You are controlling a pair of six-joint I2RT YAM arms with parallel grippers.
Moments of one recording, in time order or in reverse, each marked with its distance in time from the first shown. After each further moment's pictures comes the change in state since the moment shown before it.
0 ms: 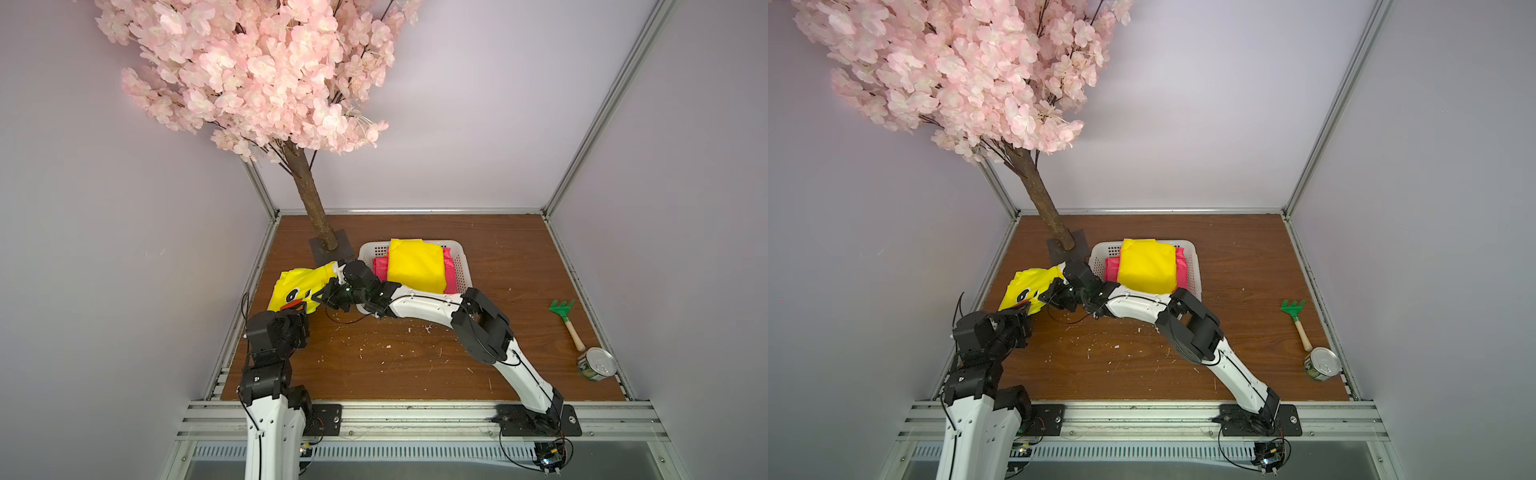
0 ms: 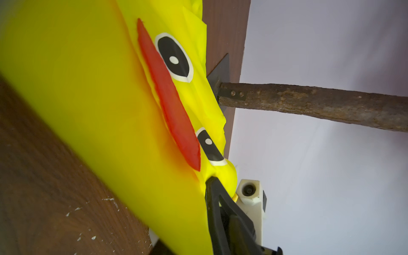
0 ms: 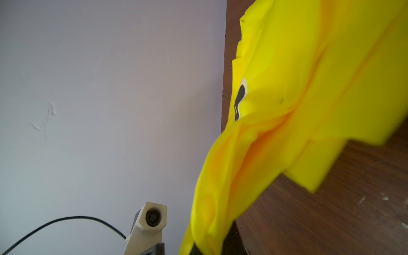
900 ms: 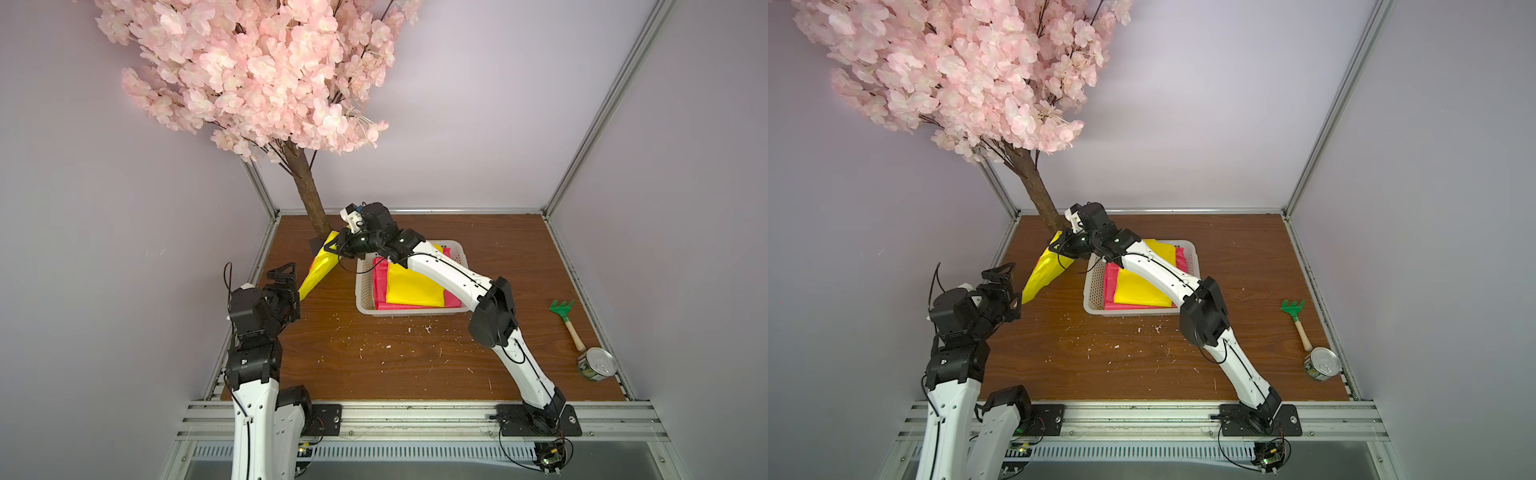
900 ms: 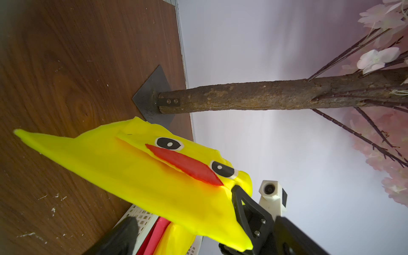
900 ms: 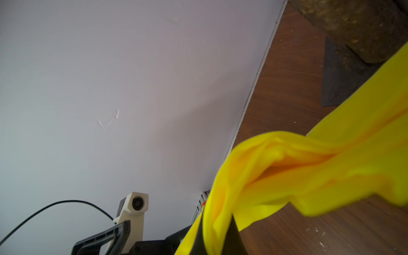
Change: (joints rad) left arm 0.000 0.164 0.235 0.092 -0.003 0.091; right arm -0.198 -0.001 0.472 -0.523 -0.128 -0.373
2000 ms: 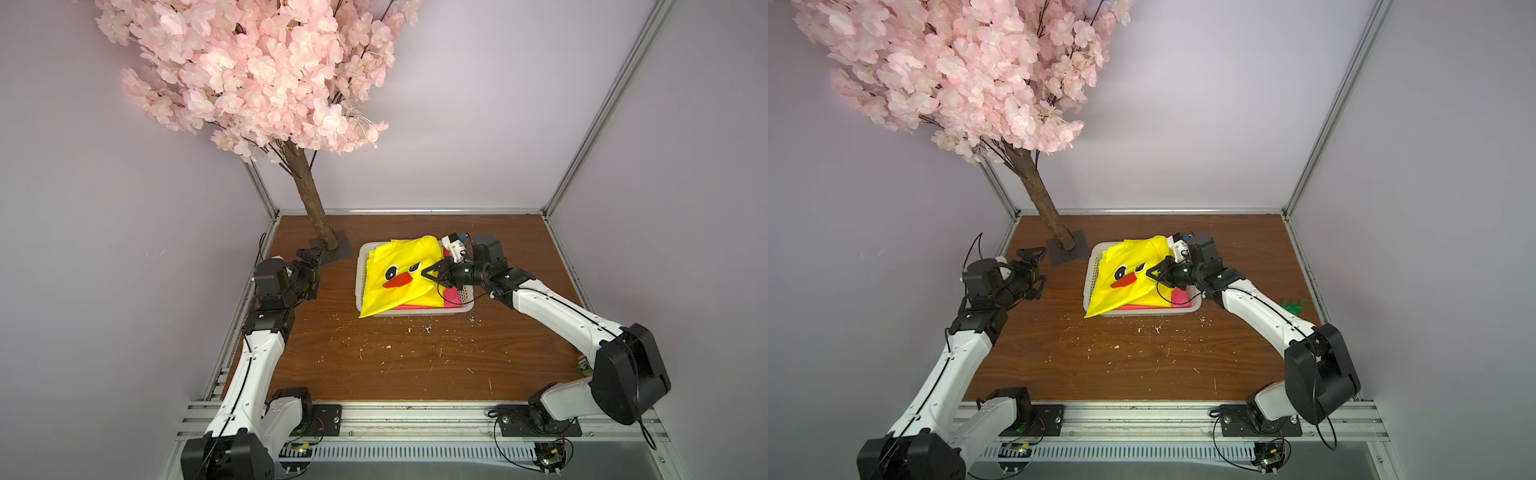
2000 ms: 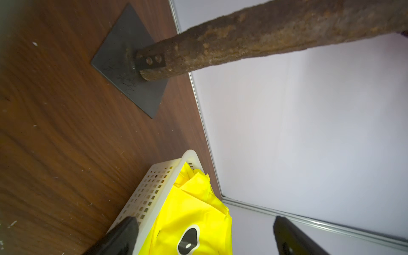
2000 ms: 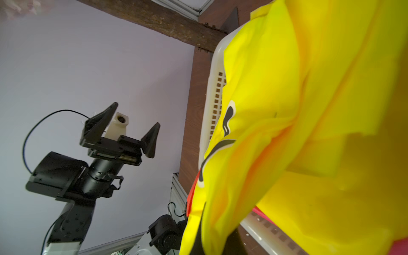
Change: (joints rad) left arm -0.198 0.382 0.061 0.280 0.064 0.102; right arm -0.379 -0.901 -1.342 0.276 -0.103 -0.086
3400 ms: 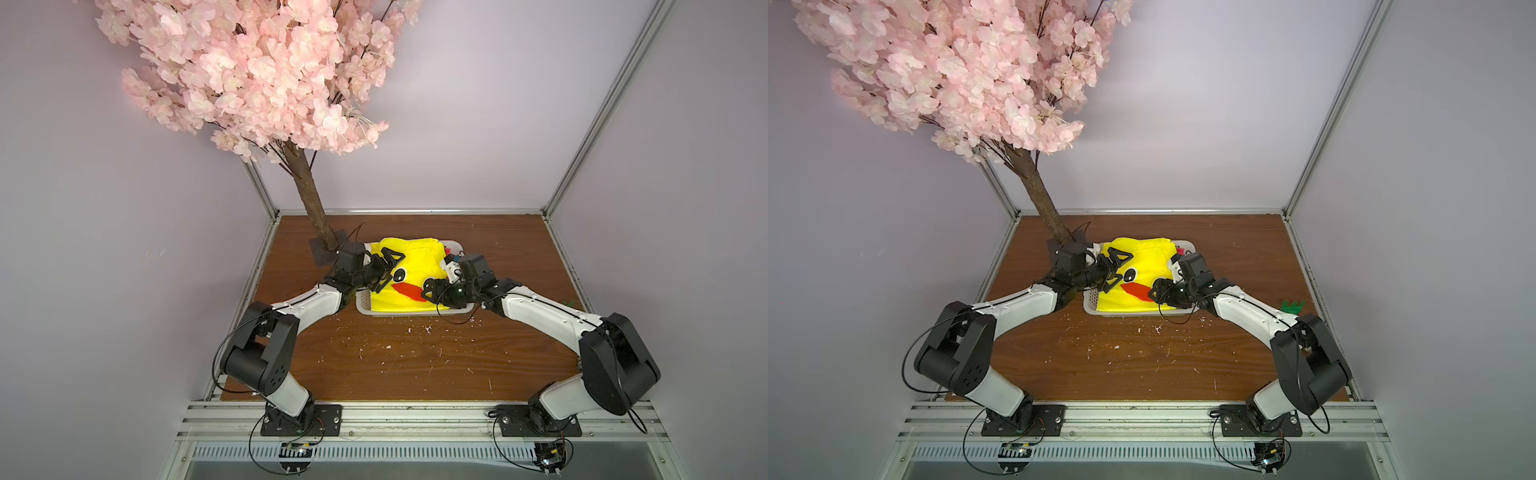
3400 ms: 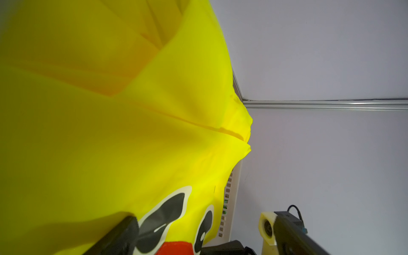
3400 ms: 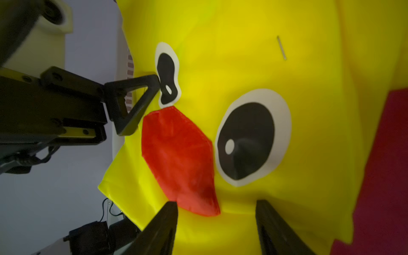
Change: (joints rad) left arm -0.461 0.639 0.164 0.367 0.094 0.080; right arm 0.074 0.076 -0.099 -0.049 0.175 -0.137
